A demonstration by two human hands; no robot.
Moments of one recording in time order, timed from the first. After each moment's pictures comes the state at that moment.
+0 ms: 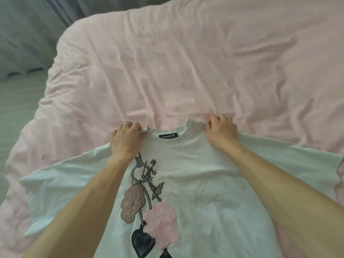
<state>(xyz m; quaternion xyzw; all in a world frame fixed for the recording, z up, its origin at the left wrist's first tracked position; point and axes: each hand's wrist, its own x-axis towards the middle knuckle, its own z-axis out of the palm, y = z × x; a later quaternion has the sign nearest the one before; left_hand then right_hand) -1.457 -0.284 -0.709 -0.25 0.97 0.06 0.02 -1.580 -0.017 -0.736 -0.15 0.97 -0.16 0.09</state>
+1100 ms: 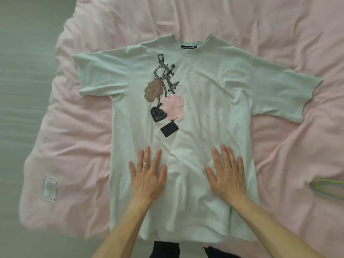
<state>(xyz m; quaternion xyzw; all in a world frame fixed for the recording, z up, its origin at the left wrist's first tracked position) -1.028 -0.037 -0.717 -0.36 0.91 0.15 0.17 -1.168 0.189 -0.745 -0.27 0.95 -0.05 0.16</state>
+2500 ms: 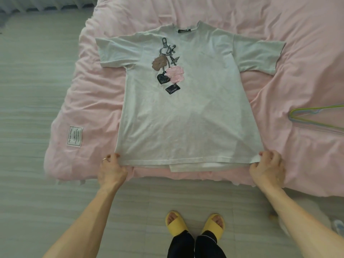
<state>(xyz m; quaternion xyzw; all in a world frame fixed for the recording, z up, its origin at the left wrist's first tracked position) -0.790 -0.062 -0.682 -0.50 0.84 0.19 0.10 -1.009 0.354 -0.700 0.01 0.99 -0.12 0.11</state>
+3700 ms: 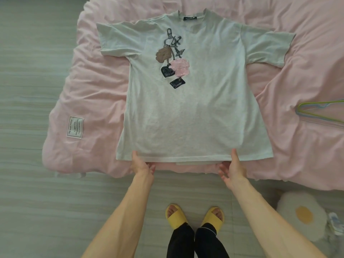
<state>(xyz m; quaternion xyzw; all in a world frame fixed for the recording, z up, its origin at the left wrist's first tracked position) -0.835 0.011 -0.697 -0.69 0.22 0.68 -0.13 -0.953 0.255 -0.711 0.46 0.60 -0.60 0.27</state>
